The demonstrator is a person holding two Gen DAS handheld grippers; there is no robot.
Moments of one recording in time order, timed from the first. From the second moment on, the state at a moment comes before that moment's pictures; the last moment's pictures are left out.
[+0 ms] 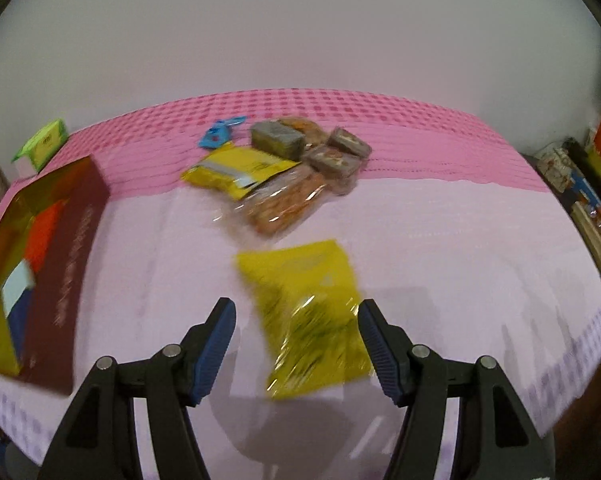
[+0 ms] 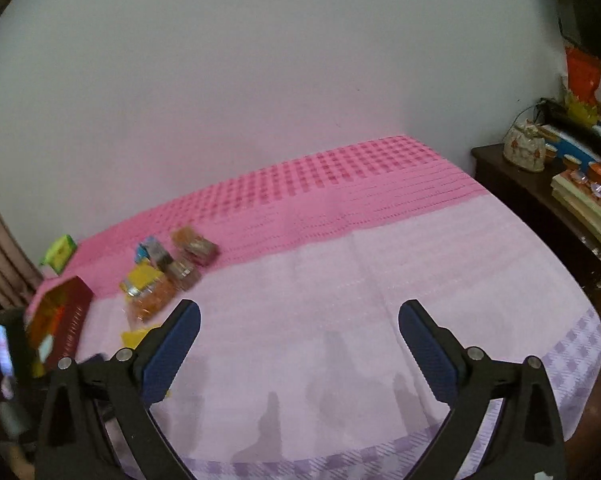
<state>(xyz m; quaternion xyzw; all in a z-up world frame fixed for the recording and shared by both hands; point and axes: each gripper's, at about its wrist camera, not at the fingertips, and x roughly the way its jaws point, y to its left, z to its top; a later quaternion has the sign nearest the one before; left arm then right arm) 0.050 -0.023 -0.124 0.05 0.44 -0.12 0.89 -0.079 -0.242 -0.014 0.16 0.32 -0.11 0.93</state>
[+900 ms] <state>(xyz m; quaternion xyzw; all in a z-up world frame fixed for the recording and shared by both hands) 0.026 -0.002 -0.021 0.07 0.37 -0.14 0.91 -0.112 -0.255 0.035 0.22 0.25 -0.06 0.94</state>
